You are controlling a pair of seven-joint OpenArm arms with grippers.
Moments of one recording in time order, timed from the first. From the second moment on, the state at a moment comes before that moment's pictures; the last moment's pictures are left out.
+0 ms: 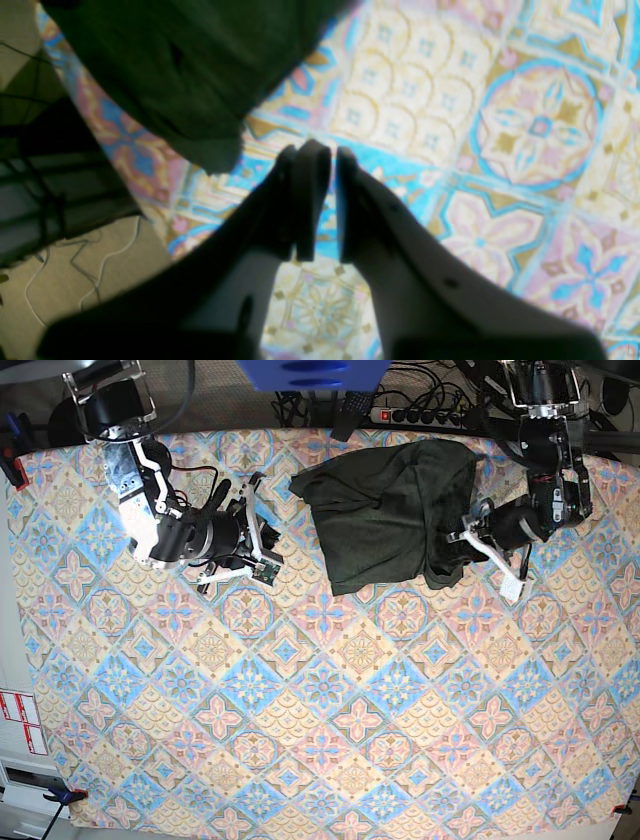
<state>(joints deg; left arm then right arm) 12.1 -15.8 -16.1 91.3 -51.4 -17.6 61.0 -3.0 18.8 -17.9 102.2 22.3 41.1 -63.5</state>
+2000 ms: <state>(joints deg) 30.4 -18.1 -3.6 106.1 -46.4 -17.6 54.9 8.5 10.8 -33.4 89.2 7.0 41.1 -62.0</state>
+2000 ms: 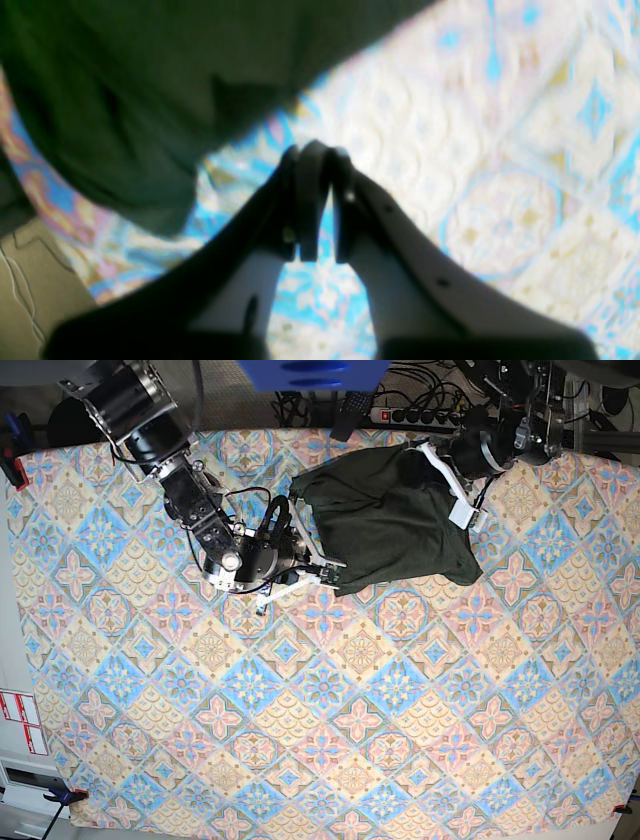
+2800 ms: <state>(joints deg) 27.1 -14.4 7.0 97.6 -20.0 -18.2 51.7 19.0 -0.3 -38.7 72.2 6.7 41.1 -52.8</state>
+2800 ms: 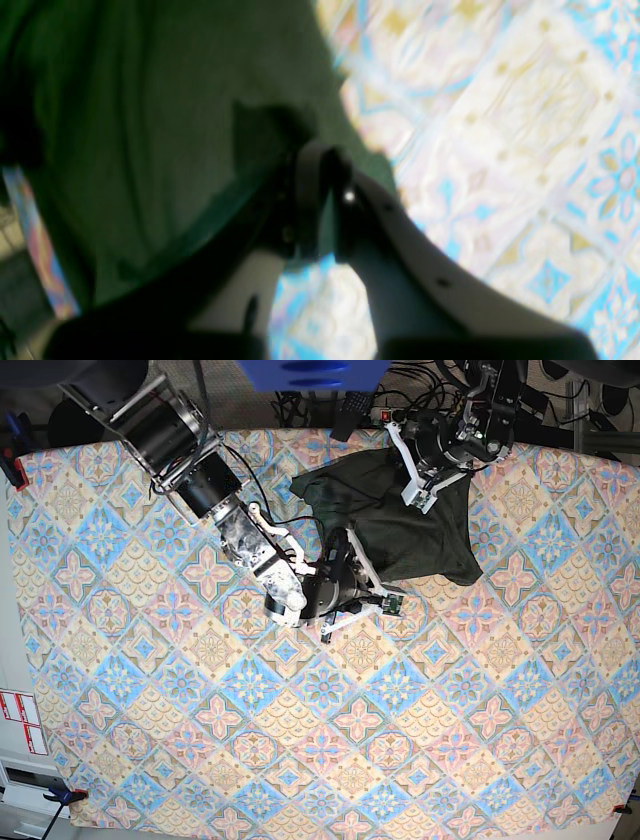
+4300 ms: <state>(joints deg) -4.9 -12.7 15.1 80.4 -3.6 -18.0 52.5 0.4 12.4 -26.5 95.8 7.2 41.3 -58.0</state>
